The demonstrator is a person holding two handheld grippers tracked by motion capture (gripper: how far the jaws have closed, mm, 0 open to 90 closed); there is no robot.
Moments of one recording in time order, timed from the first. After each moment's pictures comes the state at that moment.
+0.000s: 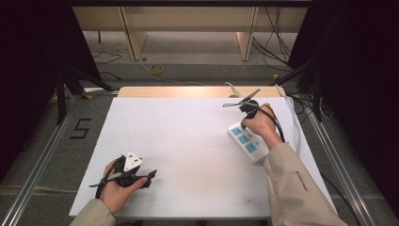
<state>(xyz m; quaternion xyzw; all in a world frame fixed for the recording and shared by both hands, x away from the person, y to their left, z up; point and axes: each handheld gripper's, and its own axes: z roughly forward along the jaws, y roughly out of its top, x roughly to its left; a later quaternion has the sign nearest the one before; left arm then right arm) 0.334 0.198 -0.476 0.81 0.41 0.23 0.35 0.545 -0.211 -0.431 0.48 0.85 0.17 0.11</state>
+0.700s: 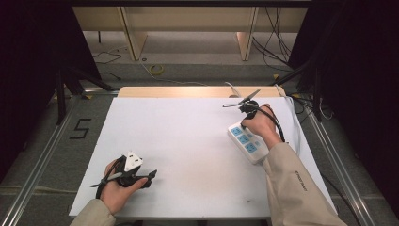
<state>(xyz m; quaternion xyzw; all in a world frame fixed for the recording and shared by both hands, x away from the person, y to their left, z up) 0.334 0.197 -0.477 0.81 0.41 0.23 0.35 0.544 -0.211 -0.433 0.48 0.85 0.17 0.11</state>
